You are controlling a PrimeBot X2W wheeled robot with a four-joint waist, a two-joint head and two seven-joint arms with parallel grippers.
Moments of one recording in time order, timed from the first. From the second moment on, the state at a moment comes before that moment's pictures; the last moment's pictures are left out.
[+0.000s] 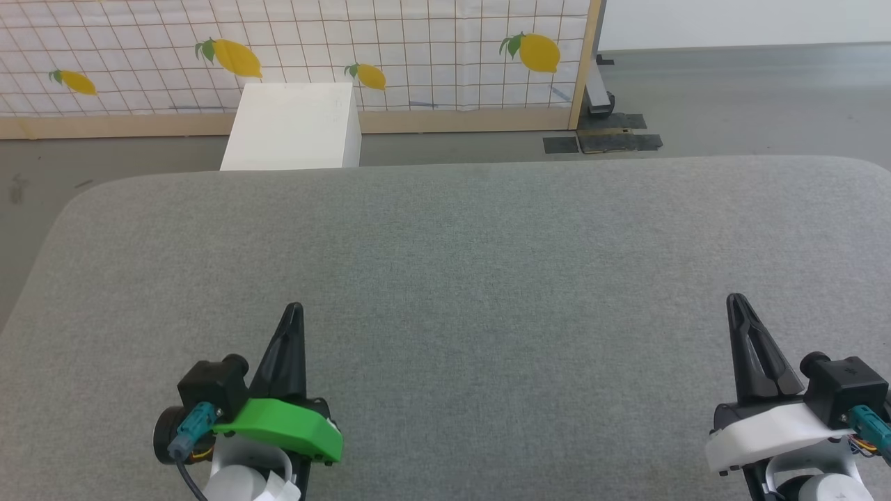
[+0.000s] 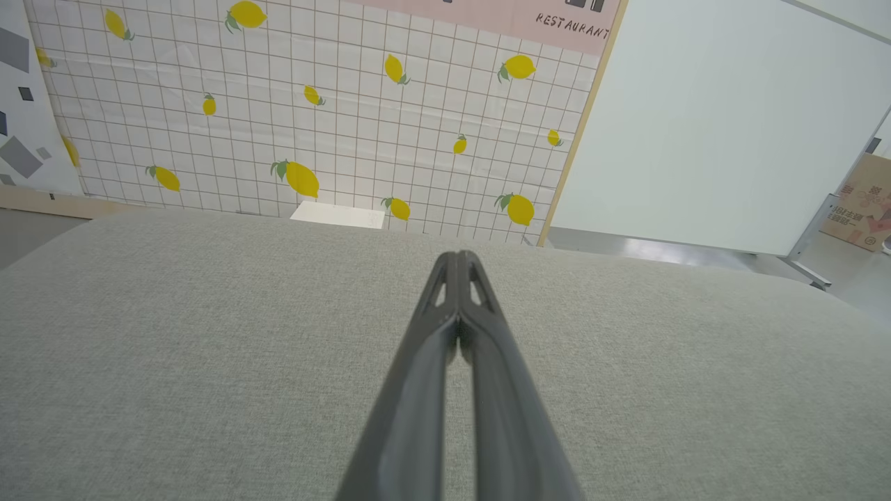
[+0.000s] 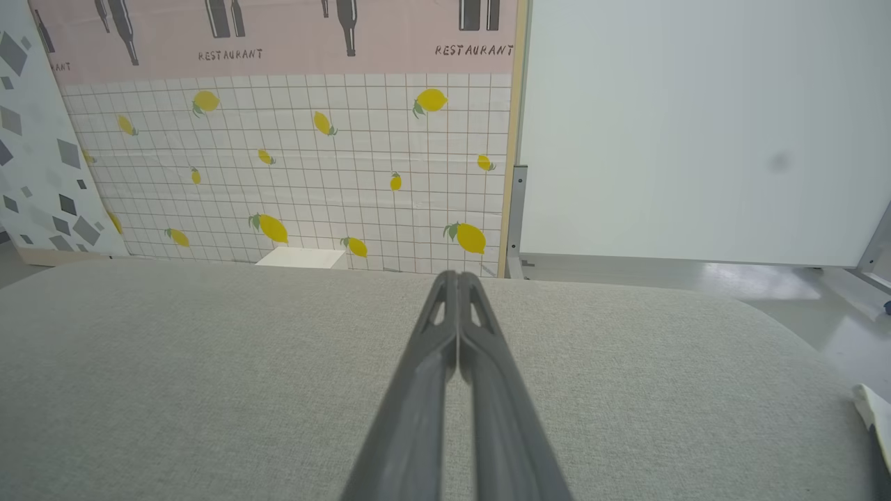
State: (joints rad) left arm -0.08 0.05 -0.09 0.19 -0.26 -0.07 -0.24; right arm 0.02 -0.05 -0.08 0.00 0.05 0.13 -0.14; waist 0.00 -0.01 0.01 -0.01
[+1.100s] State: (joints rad) left arm -0.07 0.05 -0.06 0.14 -0.19 -0.05 -0.17; right arm 0.02 -0.05 -0.06 0.00 0.04 0.13 -0.10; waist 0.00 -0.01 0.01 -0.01
